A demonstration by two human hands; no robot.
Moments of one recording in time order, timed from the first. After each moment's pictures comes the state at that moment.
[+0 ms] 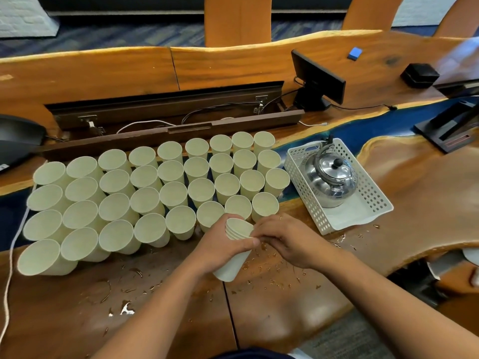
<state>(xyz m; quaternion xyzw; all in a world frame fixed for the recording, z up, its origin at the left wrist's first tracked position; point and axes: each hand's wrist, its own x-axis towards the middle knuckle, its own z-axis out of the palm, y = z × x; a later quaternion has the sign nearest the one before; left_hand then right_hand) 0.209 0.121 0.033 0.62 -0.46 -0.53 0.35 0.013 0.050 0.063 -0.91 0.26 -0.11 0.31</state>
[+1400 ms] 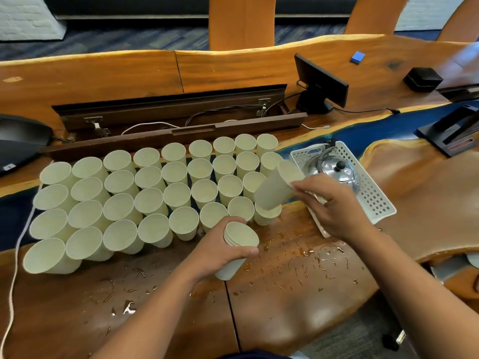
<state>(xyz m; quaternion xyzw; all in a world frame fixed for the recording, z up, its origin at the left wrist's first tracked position) 0.219 0.129 0.039 0.62 -0.47 -0.53 0.32 -0.020 0.012 0.112 -0.87 0.34 -0.30 0.18</state>
